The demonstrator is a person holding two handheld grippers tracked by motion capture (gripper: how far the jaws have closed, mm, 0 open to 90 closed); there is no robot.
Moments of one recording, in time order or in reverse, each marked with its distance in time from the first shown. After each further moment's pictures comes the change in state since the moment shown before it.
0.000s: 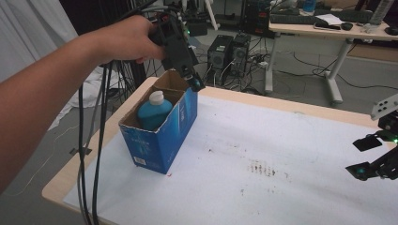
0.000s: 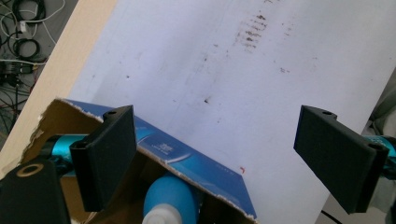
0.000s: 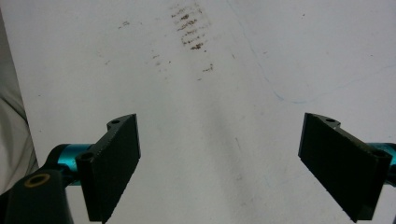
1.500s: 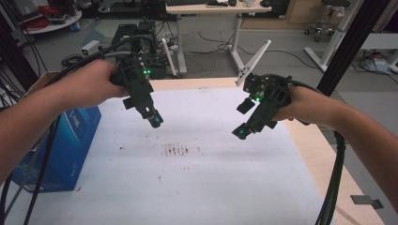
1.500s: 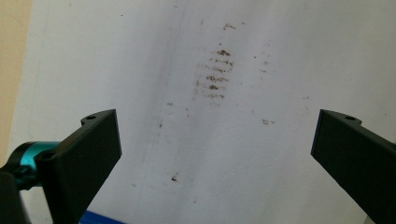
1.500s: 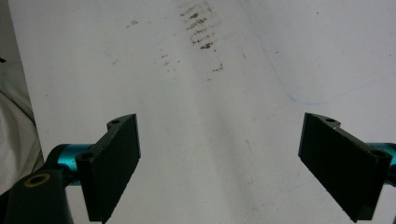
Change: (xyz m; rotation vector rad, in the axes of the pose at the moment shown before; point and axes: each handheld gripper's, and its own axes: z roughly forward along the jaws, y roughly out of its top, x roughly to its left) left arm -0.048 0.097 0.137 0.129 -0.092 0.184; right arm 0.005 -0.002 0.007 -0.004 0.020 -0.001
